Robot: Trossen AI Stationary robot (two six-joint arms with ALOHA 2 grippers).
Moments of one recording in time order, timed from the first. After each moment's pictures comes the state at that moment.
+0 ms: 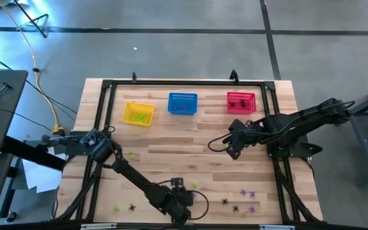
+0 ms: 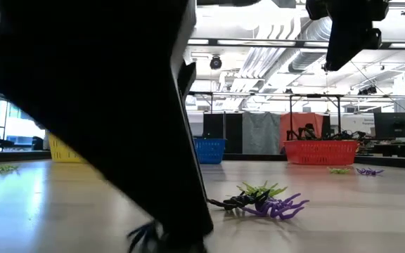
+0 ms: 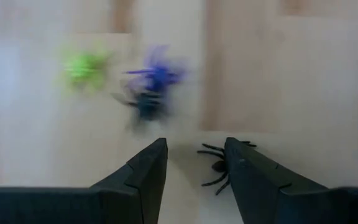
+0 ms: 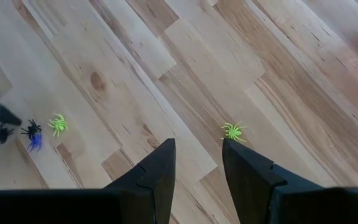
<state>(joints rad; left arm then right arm) -0.63 2.30 1.72 -0.67 -0.34 -0.59 0.28 1.21 1.06 -1.00 0.23 0.92</state>
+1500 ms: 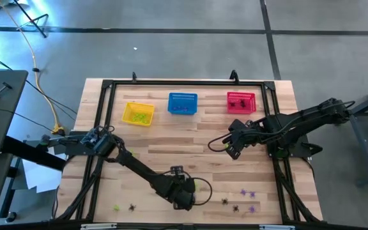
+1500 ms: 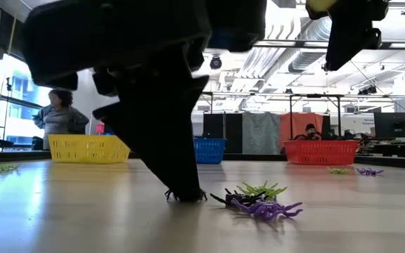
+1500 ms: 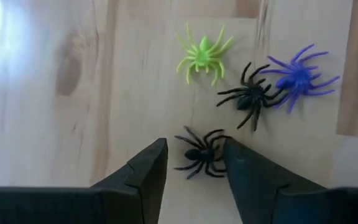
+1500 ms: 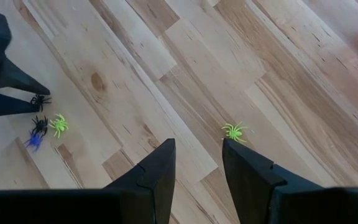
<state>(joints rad) -0.54 2.28 1.72 -0.79 -0.35 -0.57 0.28 1.21 1.06 -1.00 0.23 0.92</state>
